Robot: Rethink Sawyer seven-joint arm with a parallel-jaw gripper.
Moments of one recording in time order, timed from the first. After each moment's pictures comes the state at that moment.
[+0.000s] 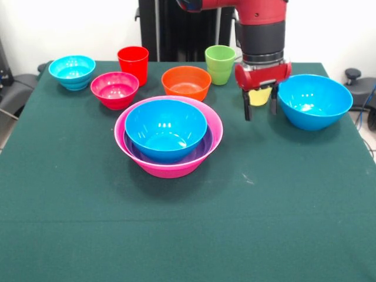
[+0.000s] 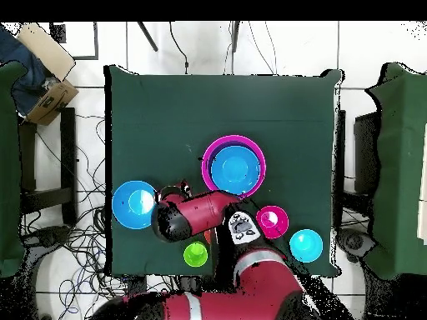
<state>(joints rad) -0.25 -0.57 0.21 1.89 -0.44 0.03 1.73</state>
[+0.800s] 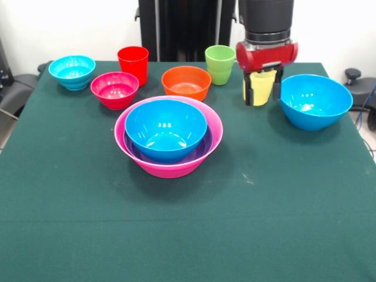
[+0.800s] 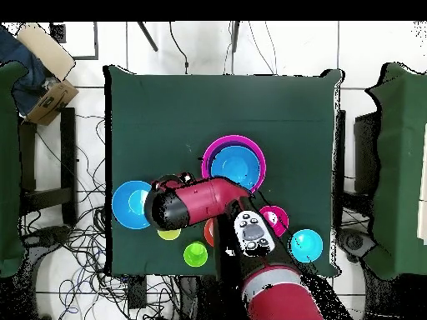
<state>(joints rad) -0.27 -0.70 0.28 1.88 -0.40 0.23 1.73</state>
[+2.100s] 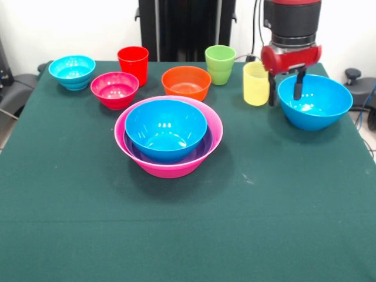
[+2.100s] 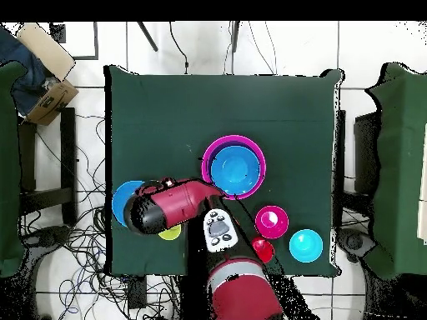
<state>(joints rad) -0.17 -0.66 0.24 1.86 -0.39 0.23 1.73</state>
